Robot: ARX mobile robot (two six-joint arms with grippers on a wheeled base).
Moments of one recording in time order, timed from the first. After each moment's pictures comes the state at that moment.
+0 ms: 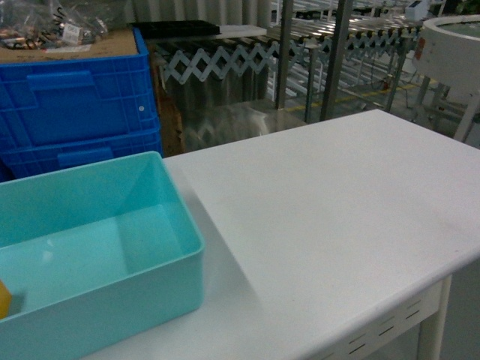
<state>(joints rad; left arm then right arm) 0.00 0.01 0.02 0.00 0.00 0.00 0.00 0.00 0.01 -0.01 0.00 0.00</state>
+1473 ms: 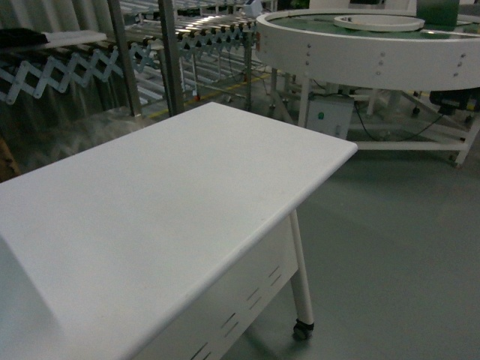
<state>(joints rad) 0.00 0.01 0.02 0.00 0.00 0.00 0.00 0.00 0.01 0.00 0.00 0.00</state>
